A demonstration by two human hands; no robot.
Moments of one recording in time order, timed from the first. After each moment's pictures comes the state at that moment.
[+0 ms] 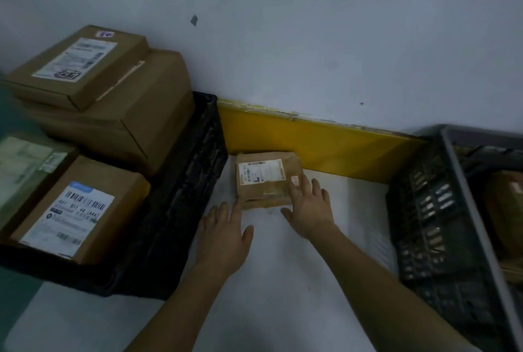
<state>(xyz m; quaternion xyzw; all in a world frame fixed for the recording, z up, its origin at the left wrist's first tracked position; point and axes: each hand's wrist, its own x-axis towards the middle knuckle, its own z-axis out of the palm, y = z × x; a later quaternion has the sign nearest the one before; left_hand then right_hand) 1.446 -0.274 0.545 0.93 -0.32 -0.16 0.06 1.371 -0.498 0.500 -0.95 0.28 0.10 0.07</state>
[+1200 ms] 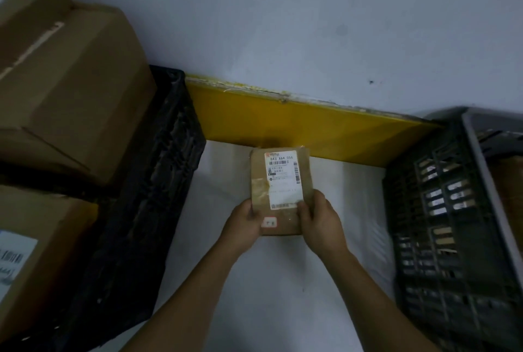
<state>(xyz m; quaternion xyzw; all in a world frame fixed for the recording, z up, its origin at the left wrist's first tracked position) 1.466 -0.356 0.502 0.77 -0.10 -0.47 0.42 1.324 -0.507 0.465 -0.83 0.44 -0.05 0.34</state>
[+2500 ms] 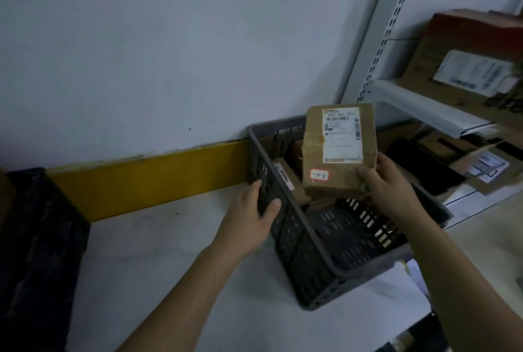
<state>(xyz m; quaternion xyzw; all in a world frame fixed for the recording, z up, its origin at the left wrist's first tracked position) 1.257 -0.418 0.693 0.69 -0.56 -0.33 0.32 0.984 -0.538 0.746 -0.64 0.62 -0.33 0.32</state>
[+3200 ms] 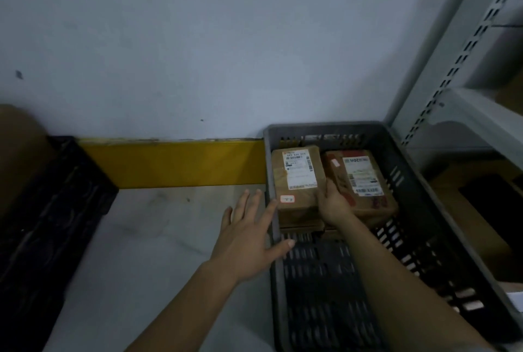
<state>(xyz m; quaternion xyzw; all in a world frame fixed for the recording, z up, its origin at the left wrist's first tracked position) 1.204 -0.495 0.638 0.80 -0.57 -0.15 0.06 1.068 -0.728 0.581 -0.74 0.53 -0.08 0.40</state>
